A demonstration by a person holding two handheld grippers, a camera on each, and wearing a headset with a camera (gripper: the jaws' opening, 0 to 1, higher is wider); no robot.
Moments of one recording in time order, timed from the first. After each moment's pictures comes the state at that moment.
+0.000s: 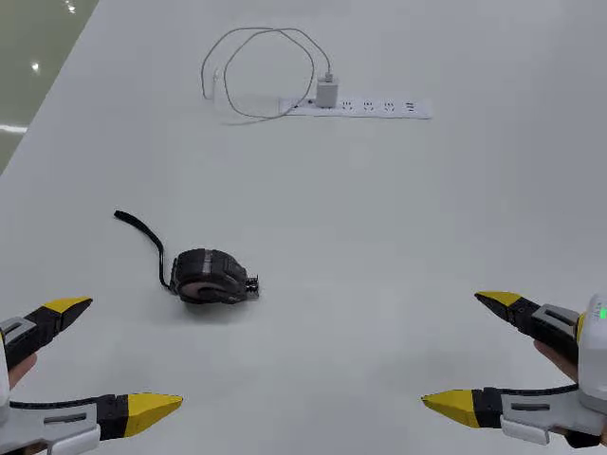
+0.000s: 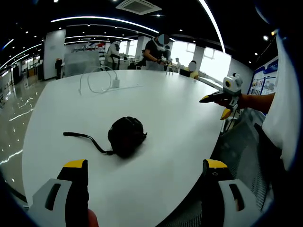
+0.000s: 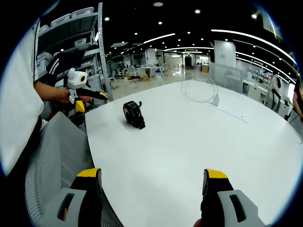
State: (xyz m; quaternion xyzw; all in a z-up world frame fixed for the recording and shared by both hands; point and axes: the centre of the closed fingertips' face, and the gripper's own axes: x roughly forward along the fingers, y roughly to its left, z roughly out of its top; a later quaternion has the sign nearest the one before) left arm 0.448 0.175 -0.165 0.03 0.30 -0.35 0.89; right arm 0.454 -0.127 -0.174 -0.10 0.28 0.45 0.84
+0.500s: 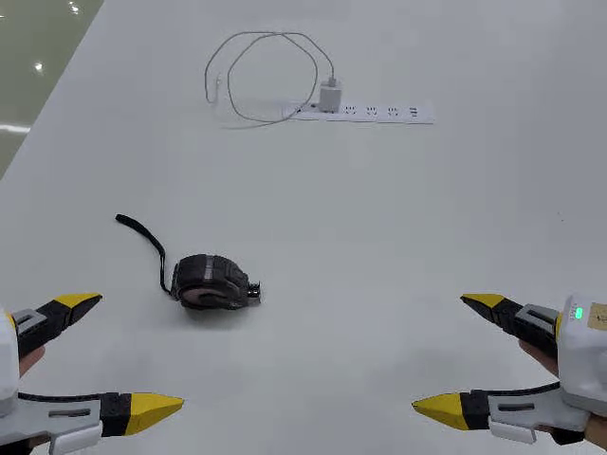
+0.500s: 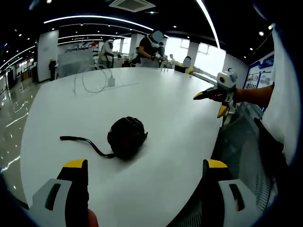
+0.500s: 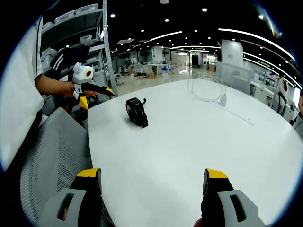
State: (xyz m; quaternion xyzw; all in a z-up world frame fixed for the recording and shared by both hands) left arm 0.463 0.174 -0.170 0.05 0.30 -0.37 0.88; right arm 0.467 -0.111 -0.184 -0.11 0.29 0.48 0.82
